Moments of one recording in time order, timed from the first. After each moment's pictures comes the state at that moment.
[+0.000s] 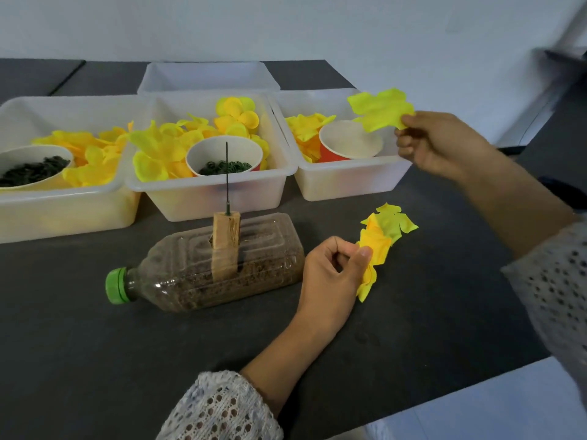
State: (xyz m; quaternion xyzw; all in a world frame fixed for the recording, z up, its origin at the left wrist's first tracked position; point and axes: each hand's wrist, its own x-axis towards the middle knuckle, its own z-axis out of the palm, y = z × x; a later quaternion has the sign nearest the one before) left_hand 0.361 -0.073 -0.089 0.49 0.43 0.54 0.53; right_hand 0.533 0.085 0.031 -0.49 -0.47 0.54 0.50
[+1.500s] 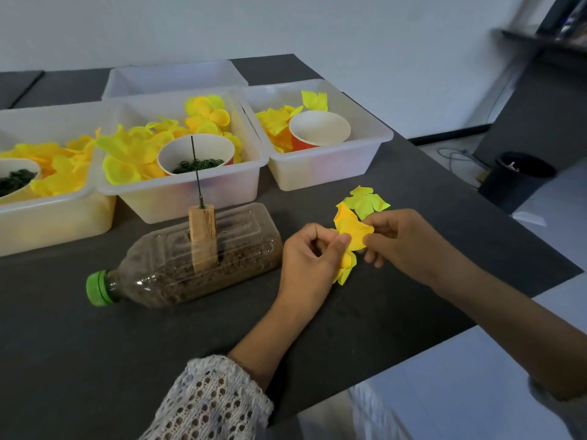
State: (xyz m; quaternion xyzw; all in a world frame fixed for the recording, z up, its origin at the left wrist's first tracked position) left_hand 0.360 -0.075 -0.091 0.52 0.43 0.54 0.51; right_hand 0.511 -0.080 -0.032 -0.58 -0.68 0.34 0.30
